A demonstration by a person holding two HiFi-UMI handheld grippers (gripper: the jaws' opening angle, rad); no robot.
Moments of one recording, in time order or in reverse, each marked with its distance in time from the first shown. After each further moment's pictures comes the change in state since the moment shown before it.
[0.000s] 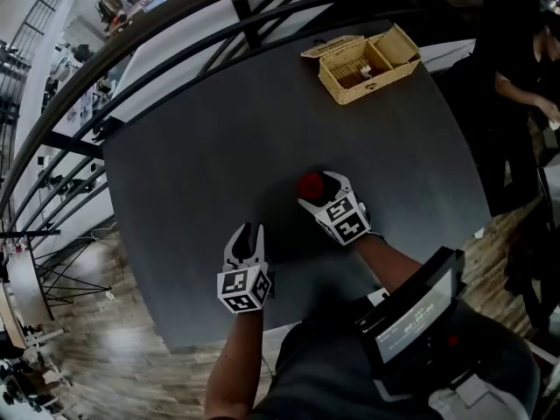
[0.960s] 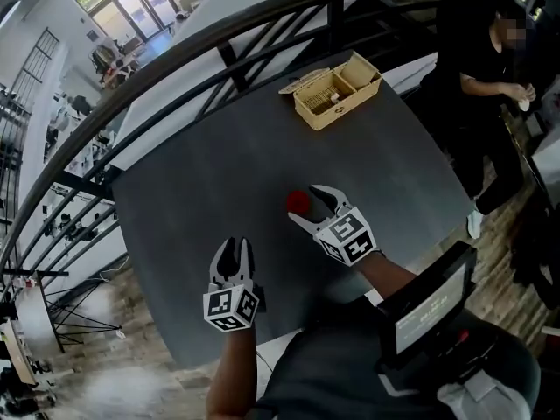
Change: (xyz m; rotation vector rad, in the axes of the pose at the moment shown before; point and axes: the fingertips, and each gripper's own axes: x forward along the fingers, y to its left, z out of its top) left arm -0.064 -0.034 0.083 0.064 -0.195 -0.067; right arm -0.125 0.029 0.092 0.066 -0.306 -0.002
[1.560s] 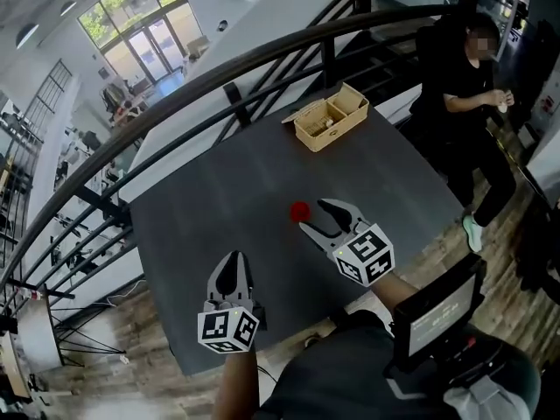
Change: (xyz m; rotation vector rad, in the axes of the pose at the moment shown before) left arm -0.101 -0.053 0.076 0.072 -0.168 -0.118; right arm -0.111 0.064 0.071 -0.034 -0.212 -0.066
